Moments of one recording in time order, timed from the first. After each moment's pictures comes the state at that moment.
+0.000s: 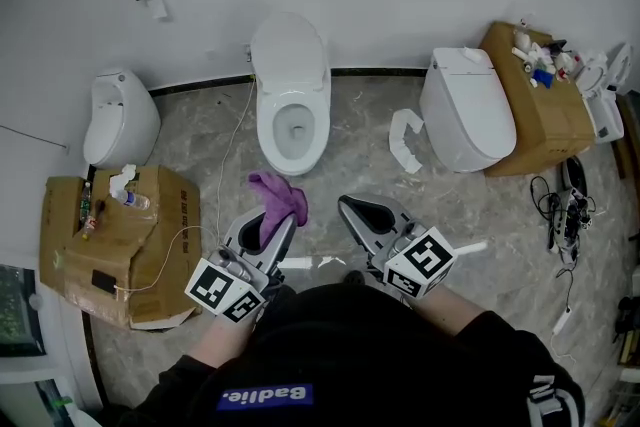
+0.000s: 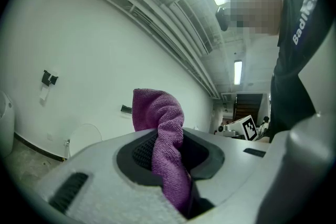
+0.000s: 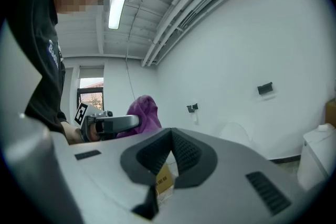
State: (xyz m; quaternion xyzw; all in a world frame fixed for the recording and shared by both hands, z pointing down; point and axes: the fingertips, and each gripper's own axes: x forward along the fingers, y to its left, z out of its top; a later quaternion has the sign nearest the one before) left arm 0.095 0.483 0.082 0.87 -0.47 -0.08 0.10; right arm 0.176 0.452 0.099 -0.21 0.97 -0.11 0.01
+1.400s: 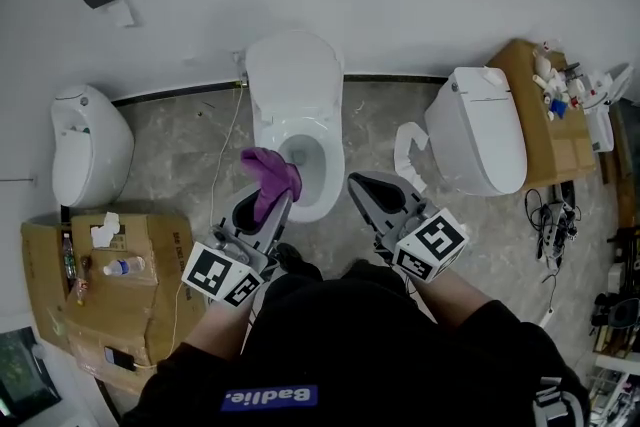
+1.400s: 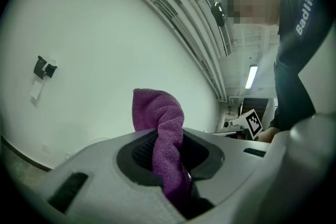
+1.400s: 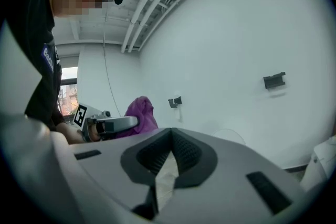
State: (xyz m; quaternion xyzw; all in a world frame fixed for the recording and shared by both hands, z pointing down) left arm -0.110 0.170 0.123 0.88 -0.46 -0.09 0.11; right arm -0.007 0.144 0.131 -0.25 0.96 -0.12 -0.05
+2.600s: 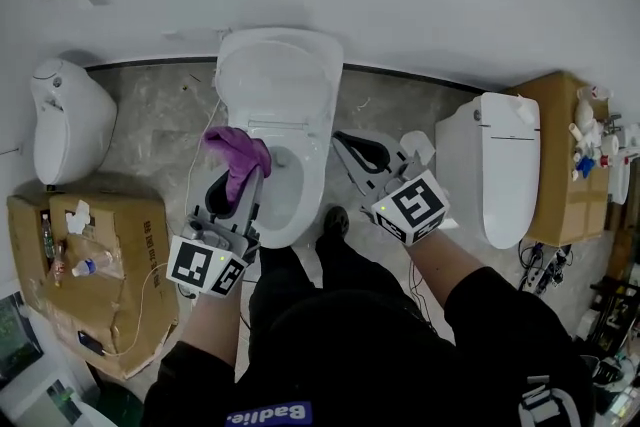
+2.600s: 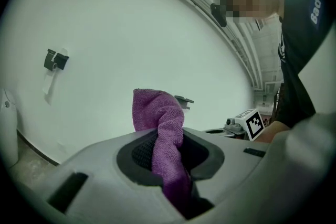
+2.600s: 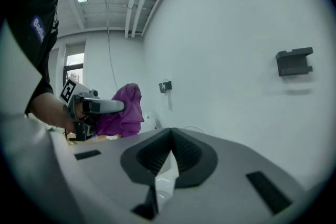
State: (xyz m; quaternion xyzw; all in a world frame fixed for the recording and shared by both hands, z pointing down) left arm -0.103 -0.075 0.224 0.79 -0.60 -0.04 0.13; right arm 0.006 -0.148 0.256 -0.17 0.97 -0.08 -0.12
